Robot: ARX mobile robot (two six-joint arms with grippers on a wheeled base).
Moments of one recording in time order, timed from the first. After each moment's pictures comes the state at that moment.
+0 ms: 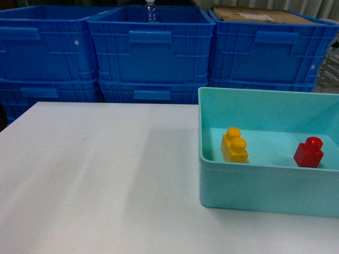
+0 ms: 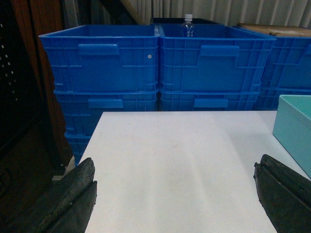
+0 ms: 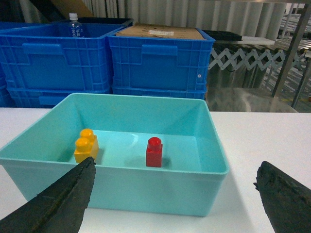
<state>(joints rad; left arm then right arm) 0.00 0.01 0.01 -0.01 0.00 0.00 0.00 0.01 0.02 0.00 0.00 0.00</state>
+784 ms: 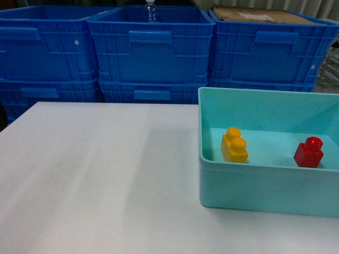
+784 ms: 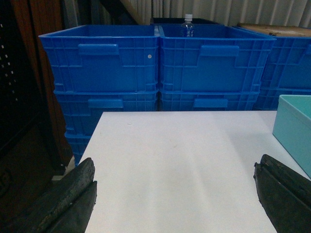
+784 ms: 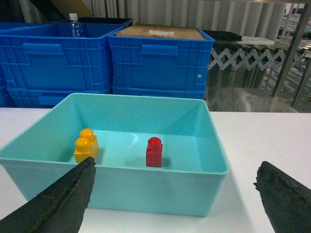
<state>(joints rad) 0.00 0.01 0.01 -0.01 0.00 0.00 0.00 0.01 0.02 0.00 0.00 0.00</state>
